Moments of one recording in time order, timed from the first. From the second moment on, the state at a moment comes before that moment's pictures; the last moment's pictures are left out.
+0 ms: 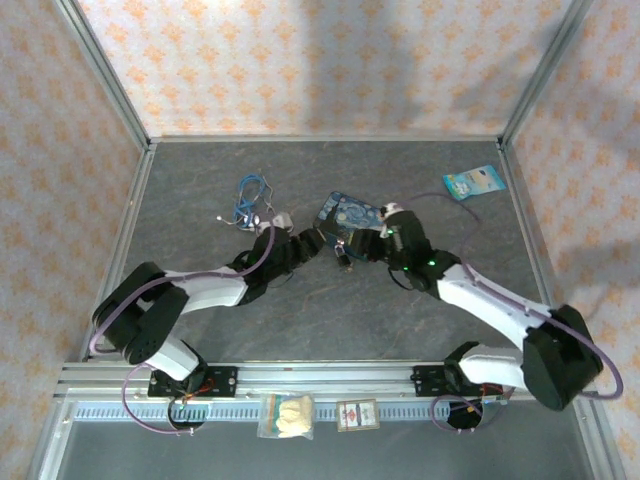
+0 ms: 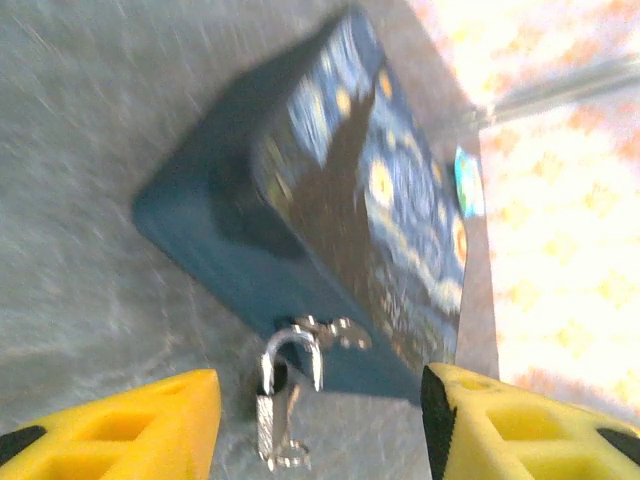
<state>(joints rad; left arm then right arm) -0.61 1.51 0.59 0.47 0.00 -1.13 0.62 1.24 0.73 -0.13 -0.04 0.66</state>
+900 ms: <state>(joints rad) -0.48 1.38 0.41 0.58 -0.03 -1.17 0.90 1.89 1.19 -0.50 0.47 0.58</state>
